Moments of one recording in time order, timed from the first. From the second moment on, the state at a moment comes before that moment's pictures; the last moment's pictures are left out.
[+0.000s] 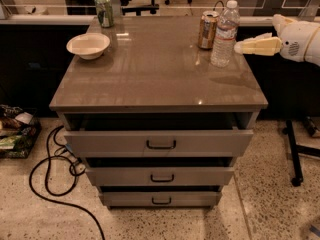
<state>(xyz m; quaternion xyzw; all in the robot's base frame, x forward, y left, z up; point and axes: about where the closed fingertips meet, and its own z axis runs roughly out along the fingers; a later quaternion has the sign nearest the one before) 0.704 -0.280 0.954 -0.30 0.69 0.20 0.63</state>
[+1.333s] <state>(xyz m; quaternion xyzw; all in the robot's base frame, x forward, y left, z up) 0.756 -0.254 0.924 -0.25 0.69 0.25 0.64</state>
